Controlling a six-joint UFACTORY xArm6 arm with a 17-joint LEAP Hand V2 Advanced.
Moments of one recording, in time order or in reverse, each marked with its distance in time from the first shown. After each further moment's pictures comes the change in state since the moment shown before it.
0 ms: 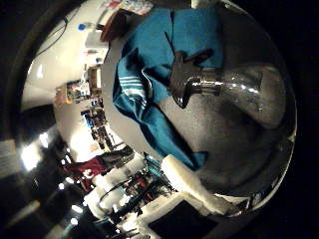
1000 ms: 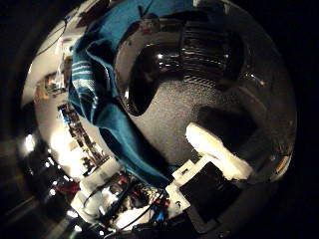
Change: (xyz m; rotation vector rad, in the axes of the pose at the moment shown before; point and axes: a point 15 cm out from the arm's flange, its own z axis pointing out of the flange) arm 0.019 0.000 0.029 -0.081 0.237 -0.031
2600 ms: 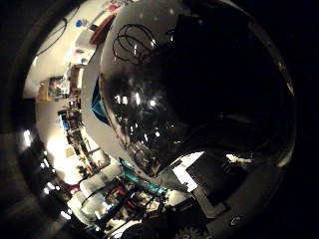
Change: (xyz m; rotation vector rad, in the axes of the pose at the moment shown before) arm 0.043 0.024 -0.107 0.268 -0.008 0.087
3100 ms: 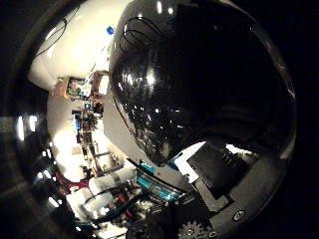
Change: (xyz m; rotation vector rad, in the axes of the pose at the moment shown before) arm -0.050 0.030 -0.055 0.052 -0.201 -0.025
